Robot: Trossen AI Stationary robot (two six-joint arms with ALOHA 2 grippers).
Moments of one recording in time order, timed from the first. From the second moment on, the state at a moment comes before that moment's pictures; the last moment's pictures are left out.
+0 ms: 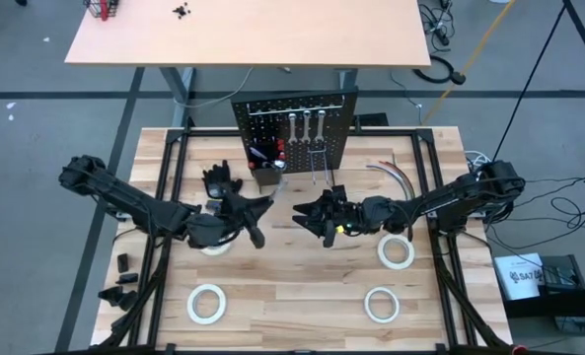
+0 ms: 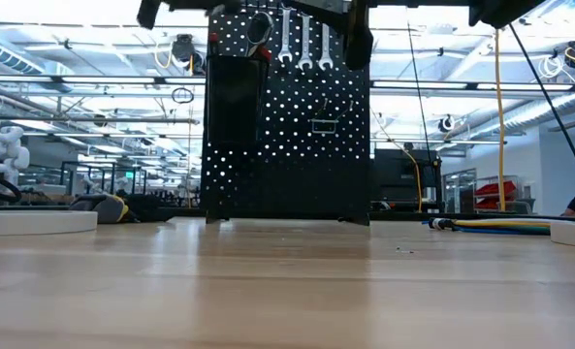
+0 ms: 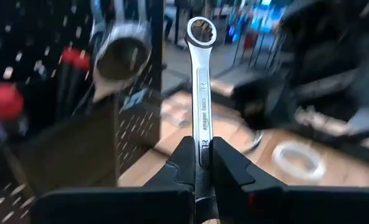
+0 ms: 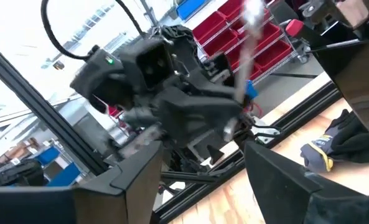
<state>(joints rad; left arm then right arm) -0.40 1.25 0.84 0.10 -0.93 -0.35 0.19 1.53 0.81 0.85 0.29 0.70</state>
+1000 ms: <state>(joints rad) -0.36 1.48 1.03 0.36 -0.95 -0.02 0.23 1.53 0.81 0.99 0.55 0.55</state>
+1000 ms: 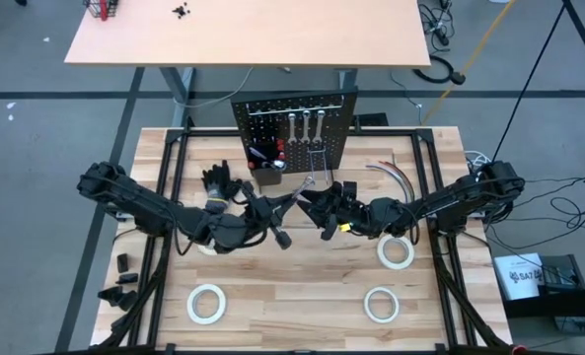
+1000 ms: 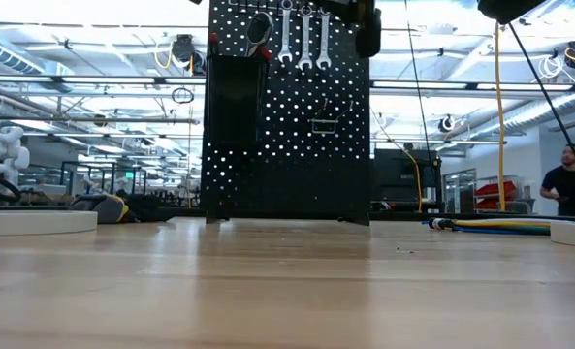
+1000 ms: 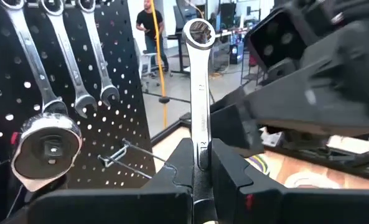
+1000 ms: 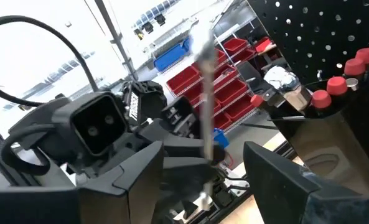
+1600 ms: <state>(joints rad) -0.32 1.52 1.05 0.36 -0.89 -0.08 0.23 1.53 0.81 0.98 0.61 0.56</state>
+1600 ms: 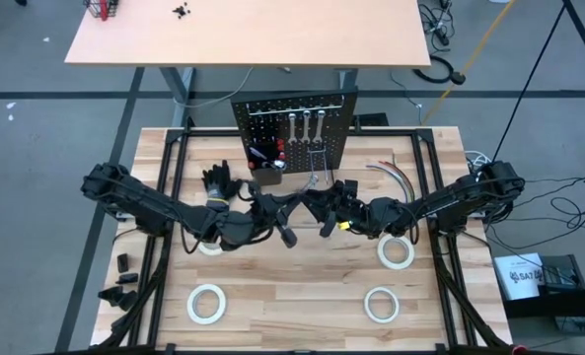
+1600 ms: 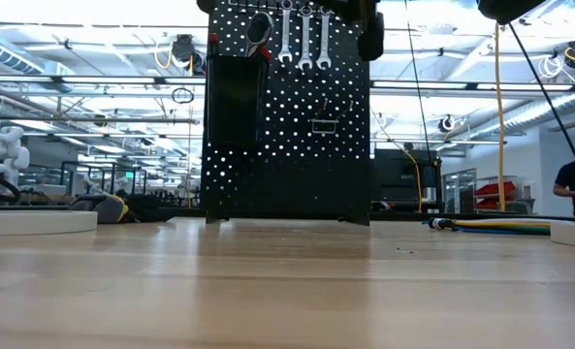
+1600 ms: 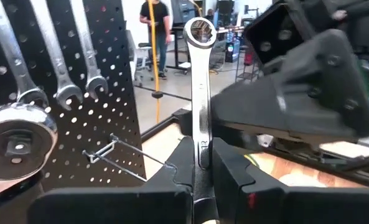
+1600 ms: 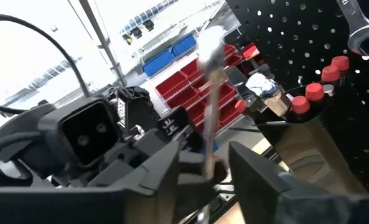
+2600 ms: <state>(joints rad) -0.30 1.42 1.05 0.18 -0.79 -0.18 0.22 1.46 0.81 0.85 0.65 0.51</state>
